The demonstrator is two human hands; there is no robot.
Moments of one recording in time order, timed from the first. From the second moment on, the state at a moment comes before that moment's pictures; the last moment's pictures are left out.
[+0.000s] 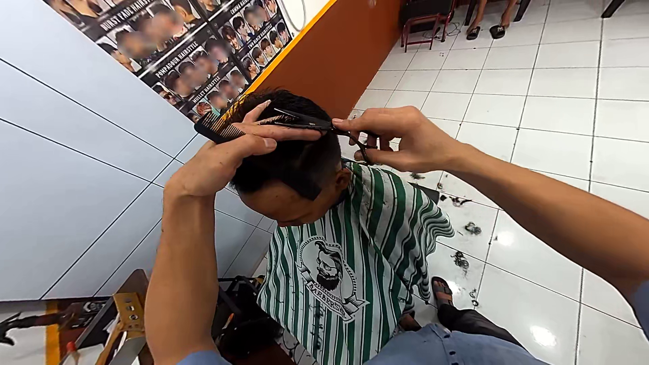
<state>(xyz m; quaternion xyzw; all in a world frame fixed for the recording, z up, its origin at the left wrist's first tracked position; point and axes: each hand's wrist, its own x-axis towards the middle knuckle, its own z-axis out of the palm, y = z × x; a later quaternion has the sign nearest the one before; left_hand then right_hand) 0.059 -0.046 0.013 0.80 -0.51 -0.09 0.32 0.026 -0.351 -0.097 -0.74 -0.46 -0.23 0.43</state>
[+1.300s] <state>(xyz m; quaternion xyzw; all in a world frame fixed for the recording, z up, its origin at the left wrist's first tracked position) 0.044 -0.100 0.051 0.70 -0.52 -0.13 0.47 0.013 -0.395 -0.136 -0.63 -0.26 -0.10 0.72</state>
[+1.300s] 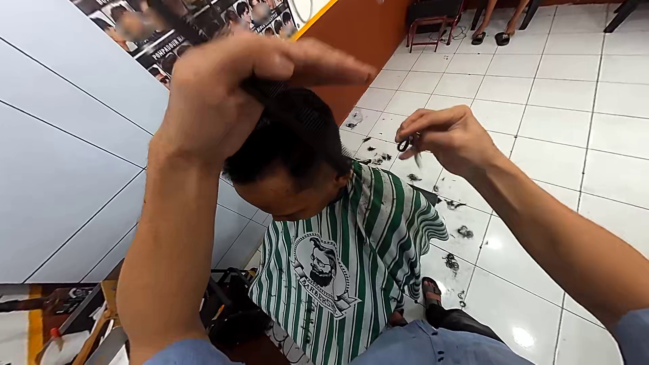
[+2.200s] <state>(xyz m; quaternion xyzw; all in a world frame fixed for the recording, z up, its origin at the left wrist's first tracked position) 0.069 -0.078 0.020 0.88 -0.45 -0.02 0.12 0.100 -0.326 -0.096 -0.59 -0.31 0.02 0.75</state>
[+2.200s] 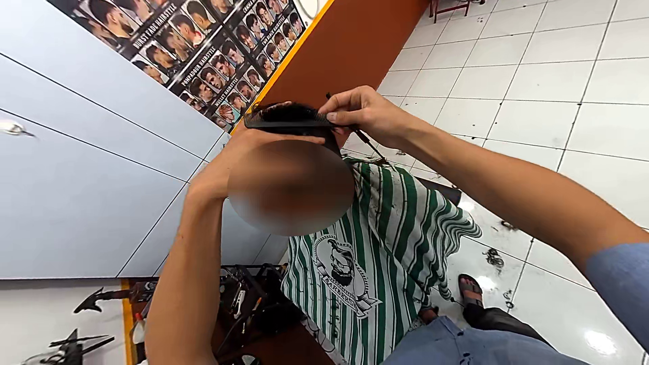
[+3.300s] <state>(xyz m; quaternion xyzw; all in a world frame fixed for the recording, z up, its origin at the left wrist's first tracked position) 0.081 -0.076 0.037 0.80 -0.38 -0.21 0.41 0.034 -0.356 -0.103 -0.66 -0.35 -0.04 0.66</state>
